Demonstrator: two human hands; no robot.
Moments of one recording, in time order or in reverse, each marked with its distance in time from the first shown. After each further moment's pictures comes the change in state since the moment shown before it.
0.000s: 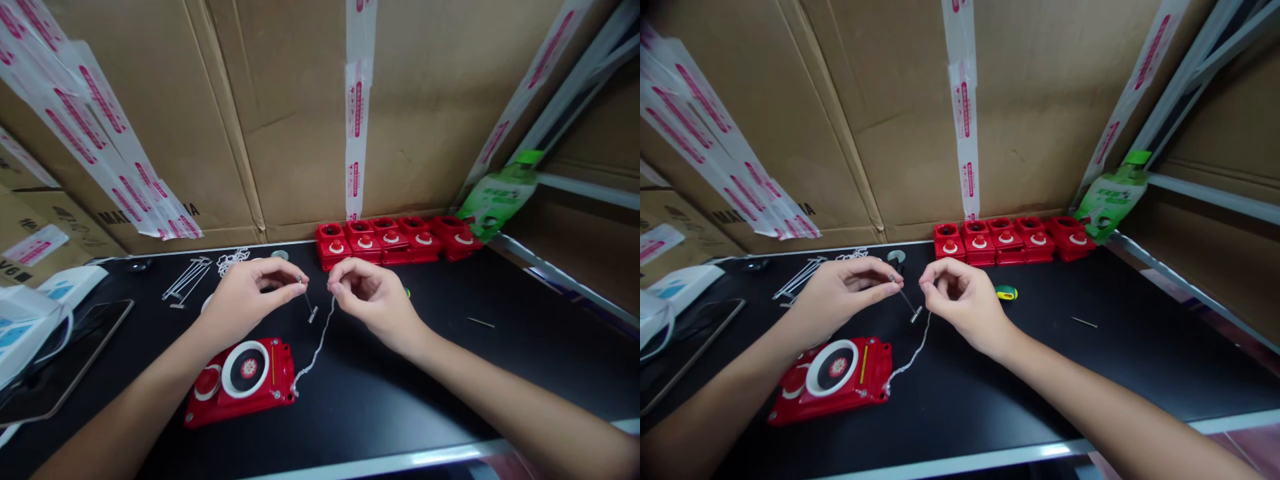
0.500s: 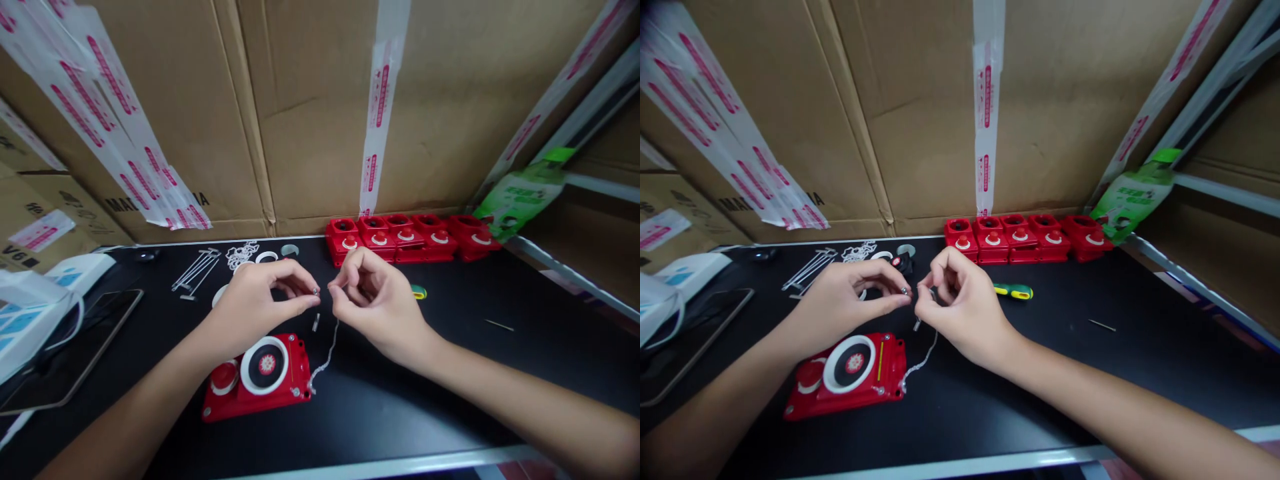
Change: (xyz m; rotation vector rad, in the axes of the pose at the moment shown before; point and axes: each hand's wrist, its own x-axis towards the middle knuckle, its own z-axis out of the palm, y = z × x) left_hand -0.016 0.003 -0.008 0.128 -0.054 0.028; right_hand 0.000 -0.011 0.036 -0.016 0.025 0.018
